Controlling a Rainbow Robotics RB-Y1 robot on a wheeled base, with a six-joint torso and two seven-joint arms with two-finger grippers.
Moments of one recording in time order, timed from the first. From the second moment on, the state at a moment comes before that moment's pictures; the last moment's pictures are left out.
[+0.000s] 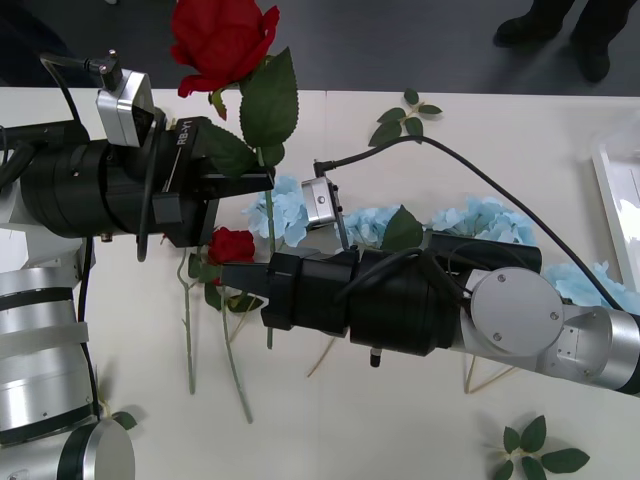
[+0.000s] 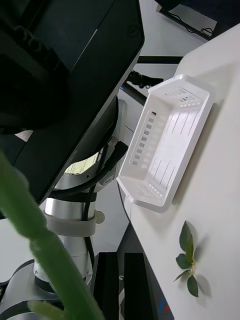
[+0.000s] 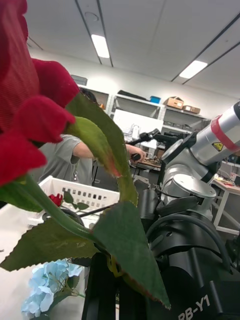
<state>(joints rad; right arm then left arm) -0.60 -0.80 1.05 -2.05 -2.03 0.10 1.90 -0.44 0.07 0.39 -1.69 1.80 1.77 -2.68</state>
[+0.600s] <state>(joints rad) -0.60 -0.85 1.05 -2.05 -2.03 0.04 1.92 -0.44 0.07 0.39 -1.69 1.80 1.77 -2.68</state>
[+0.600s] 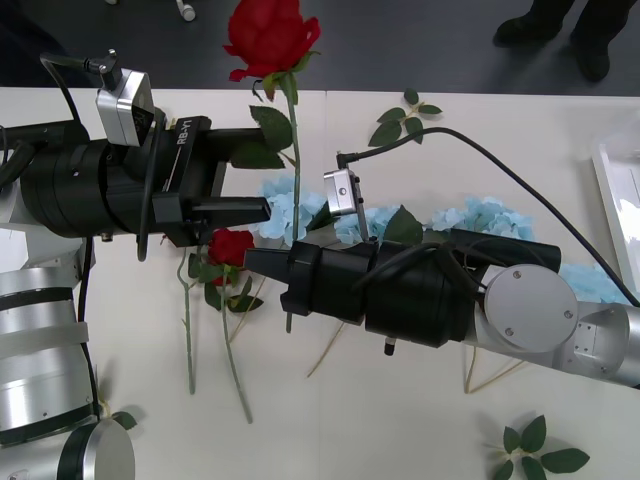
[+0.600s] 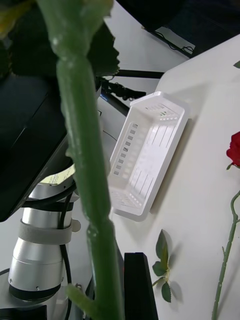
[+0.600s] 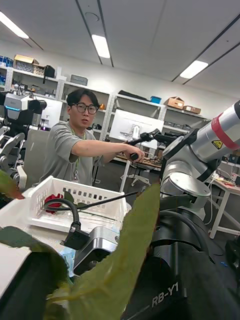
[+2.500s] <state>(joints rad) -0.82 -1.41 0.36 -1.20 -2.09 1.18 1.68 -0.07 0.42 0.38 -2.07 1.50 1.46 -2.23</state>
